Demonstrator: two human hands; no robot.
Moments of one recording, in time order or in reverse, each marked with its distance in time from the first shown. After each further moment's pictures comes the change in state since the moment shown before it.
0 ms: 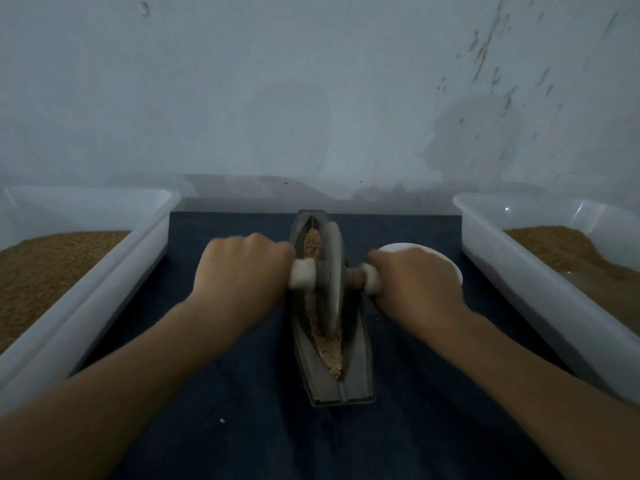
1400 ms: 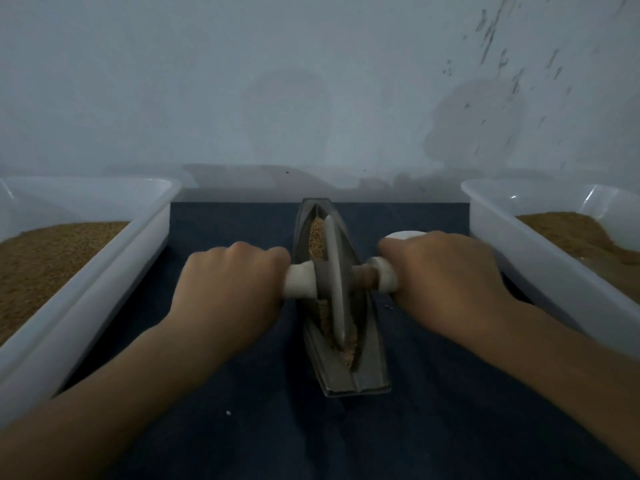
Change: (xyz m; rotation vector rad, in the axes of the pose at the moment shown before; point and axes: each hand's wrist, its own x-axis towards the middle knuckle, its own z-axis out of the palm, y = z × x) left_hand -0.028 -0.011 -0.002 -0.113 0.065 0.031; right_hand -0.012 0.002 -0.023 -0.132 0.124 -0.158
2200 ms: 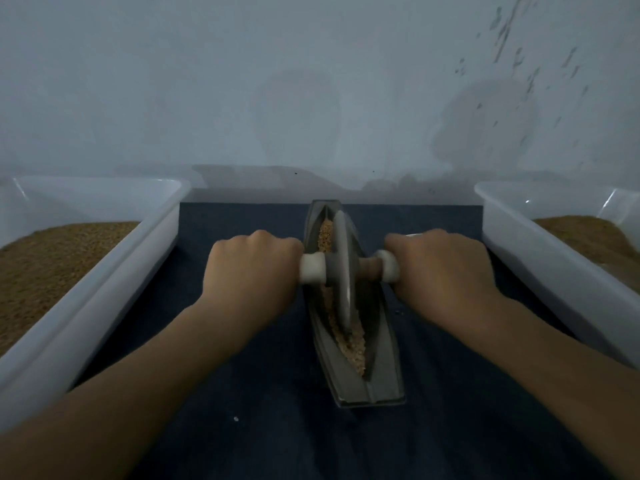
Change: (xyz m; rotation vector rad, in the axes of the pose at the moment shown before) left_hand 0.019 0.007 0.017 0.088 -0.099 -0.097; right_hand 0.015 -0.005 0.015 -0.030 -0.038 0.100
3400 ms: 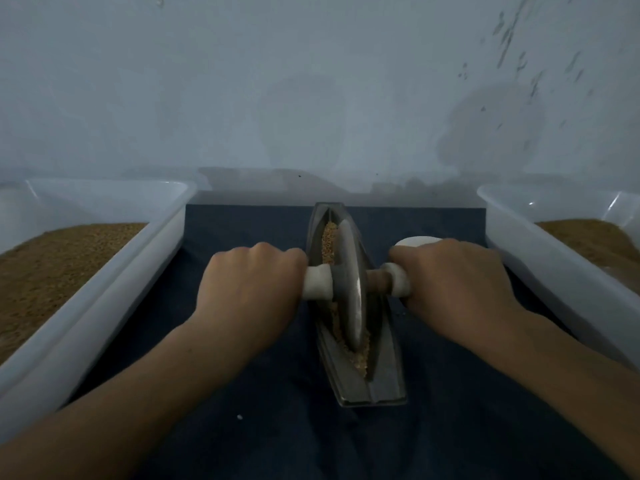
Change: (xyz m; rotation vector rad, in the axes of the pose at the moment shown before) left_hand -0.011 -0.002 -0.013 -0.037 0.081 0.051; right_hand -0.013 0.006 -0.005 0.080 0.021 -0.099
